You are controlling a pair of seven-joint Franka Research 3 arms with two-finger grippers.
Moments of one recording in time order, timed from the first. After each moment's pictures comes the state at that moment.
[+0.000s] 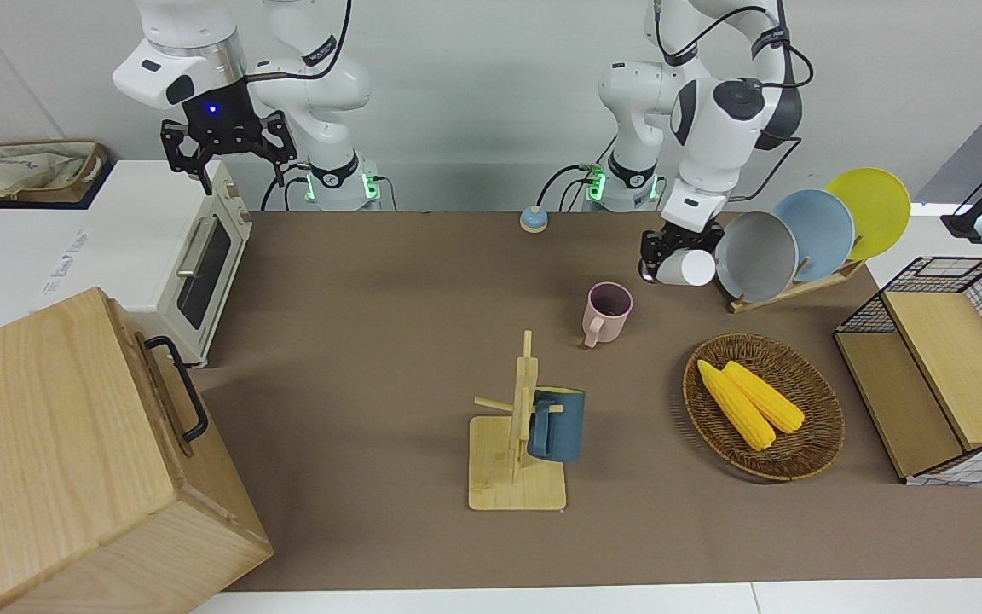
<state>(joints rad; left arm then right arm) -0.04 -0.23 -0.01 -2.32 0.08 2.33 -0.32 -0.03 -0.07 0.12 -1.54 -0.07 1.49 -0.16</state>
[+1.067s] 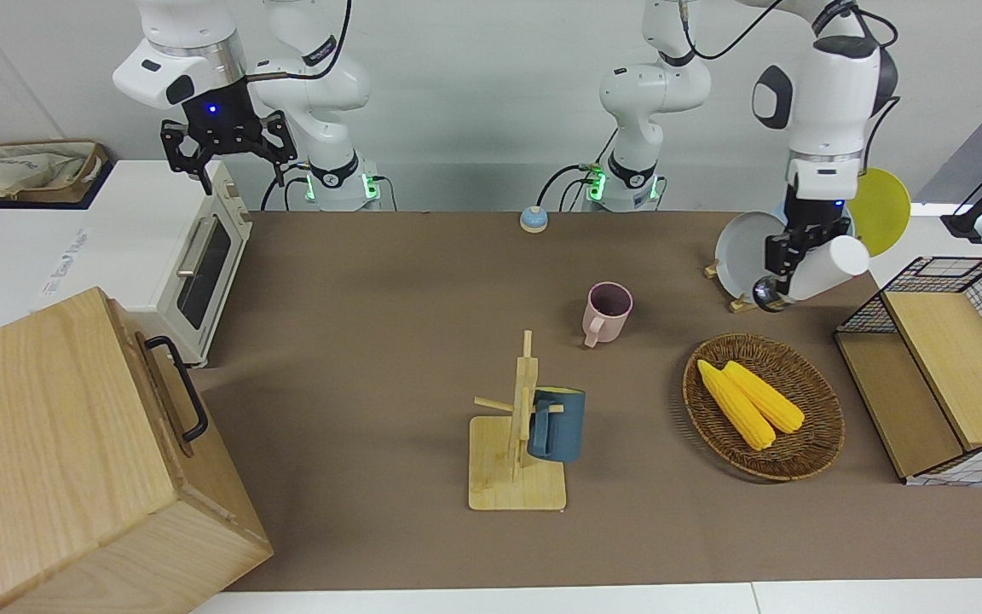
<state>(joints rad) 0.20 -0.11 -0.01 -1.99 0.14 2.38 -0.29 -0.03 -0.07 0.12 -1.54 -0.07 1.49 -0.16</state>
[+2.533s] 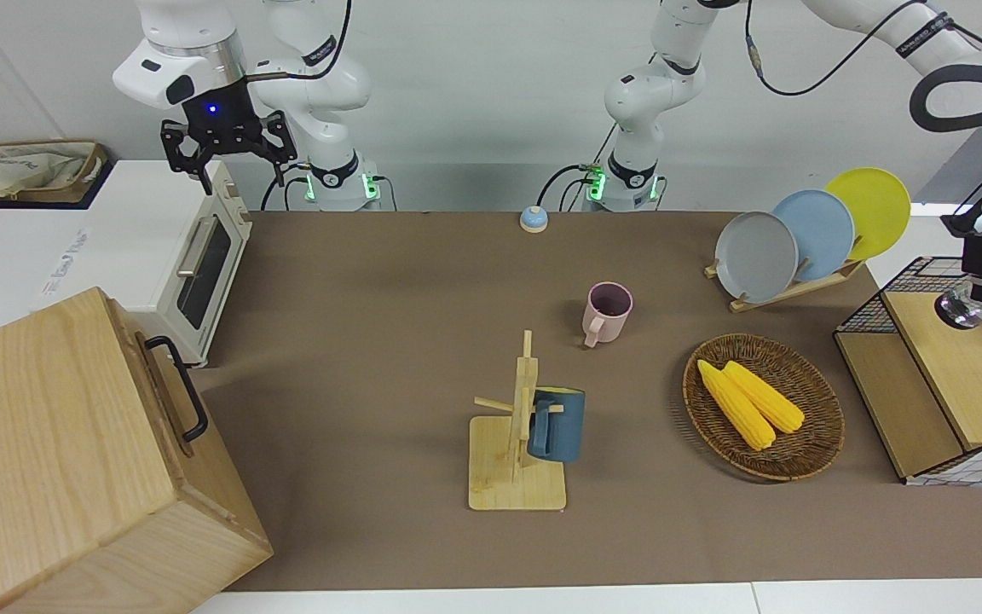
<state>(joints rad) 0.49 0.19 0.02 -1.68 -0.39 2.45 0.56 -0.03 -0.07 0.12 -1.54 -0.07 1.49 -0.16</state>
